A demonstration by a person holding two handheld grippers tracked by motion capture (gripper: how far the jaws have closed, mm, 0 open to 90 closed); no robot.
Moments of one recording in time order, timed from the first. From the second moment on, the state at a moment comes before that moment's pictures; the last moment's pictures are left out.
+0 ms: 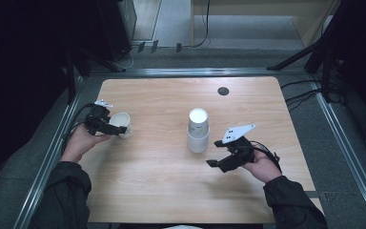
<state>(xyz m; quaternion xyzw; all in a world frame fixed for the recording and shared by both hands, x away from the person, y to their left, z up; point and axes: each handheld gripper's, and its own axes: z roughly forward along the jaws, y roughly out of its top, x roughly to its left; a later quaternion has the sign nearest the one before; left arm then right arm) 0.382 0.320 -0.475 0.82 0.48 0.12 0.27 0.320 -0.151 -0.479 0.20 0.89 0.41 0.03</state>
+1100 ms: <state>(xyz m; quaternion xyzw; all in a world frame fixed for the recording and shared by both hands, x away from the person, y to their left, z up) 0.338 0.311 -0.433 0.83 0.43 0.10 0.34 0.333 -0.163 -0.446 0.20 0.89 0.41 0.05</state>
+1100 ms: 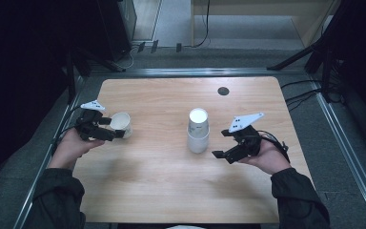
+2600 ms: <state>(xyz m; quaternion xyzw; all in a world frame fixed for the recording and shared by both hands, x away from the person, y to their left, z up) 0.319 0.241 -0.444 0.88 0.31 0.04 0.36 0.381 -0.129 -0.413 0.15 0.90 0.40 0.04</state>
